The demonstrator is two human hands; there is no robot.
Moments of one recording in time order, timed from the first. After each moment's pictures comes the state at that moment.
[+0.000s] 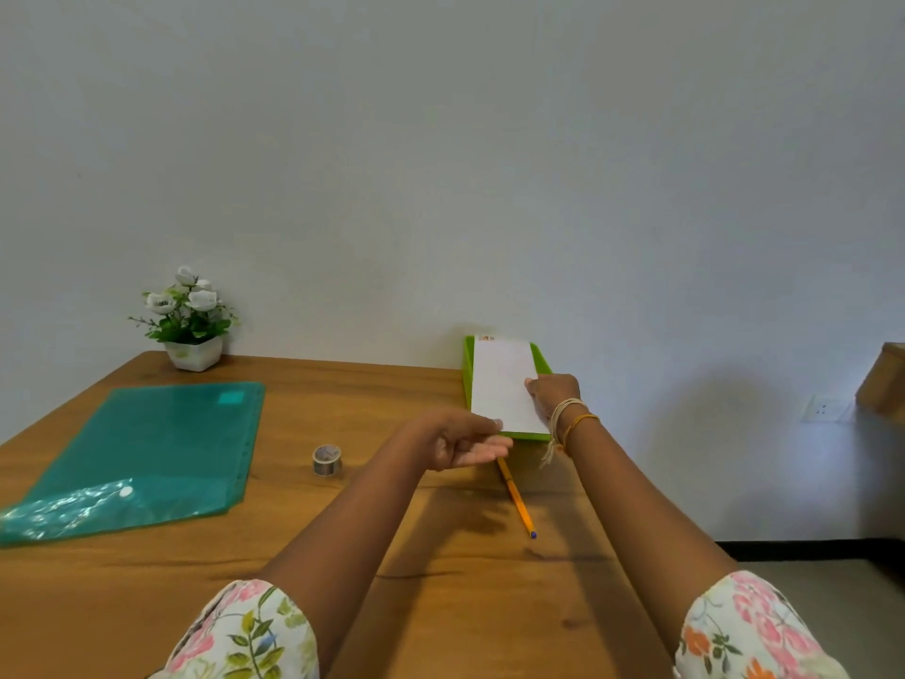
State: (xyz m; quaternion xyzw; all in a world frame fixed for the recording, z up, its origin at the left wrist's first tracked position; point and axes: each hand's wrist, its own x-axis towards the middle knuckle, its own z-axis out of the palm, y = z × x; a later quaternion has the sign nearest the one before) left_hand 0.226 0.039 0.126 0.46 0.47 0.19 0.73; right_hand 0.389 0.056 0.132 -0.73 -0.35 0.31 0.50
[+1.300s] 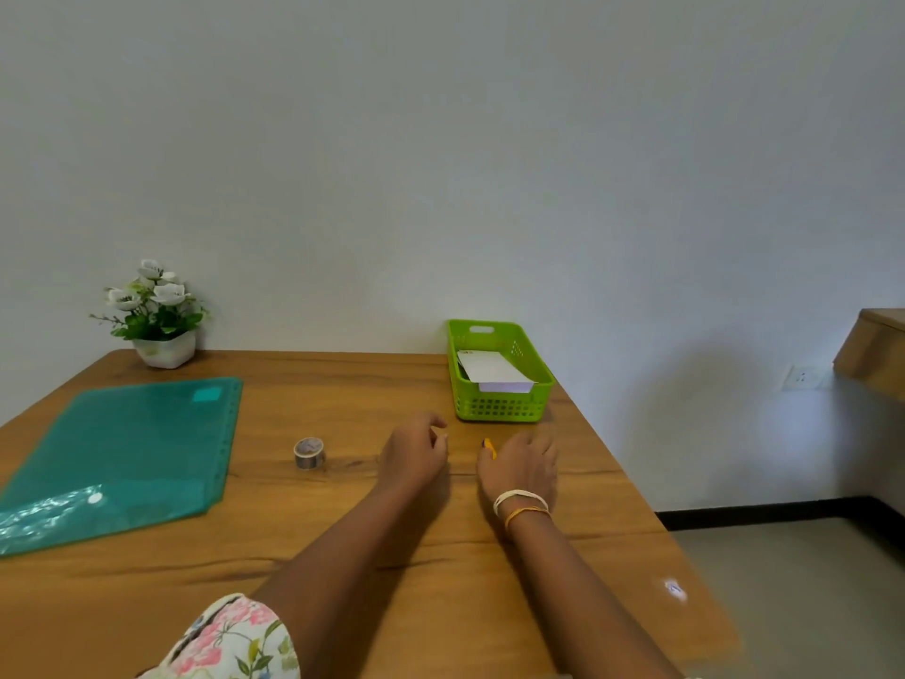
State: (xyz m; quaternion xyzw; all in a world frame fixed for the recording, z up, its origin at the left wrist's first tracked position) left_hand 0.217 0.055 0.027 0.73 0.56 0.34 0.21; right_hand 0.350 0.013 0.018 -0.86 -0.43 0.00 0.27
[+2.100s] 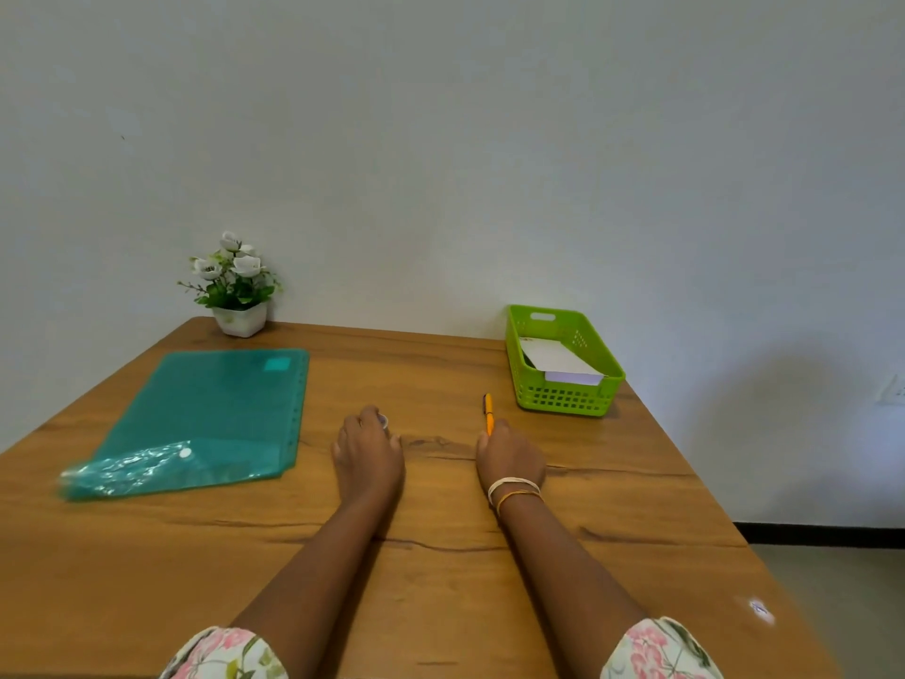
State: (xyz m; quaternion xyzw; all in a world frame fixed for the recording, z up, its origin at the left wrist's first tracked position) left_hand 0.109 0.057 -0.007 0.59 0.71 0.38 0.08; right_hand 0.277 0.053 -0.002 -0.80 -0.57 0.01 0.20
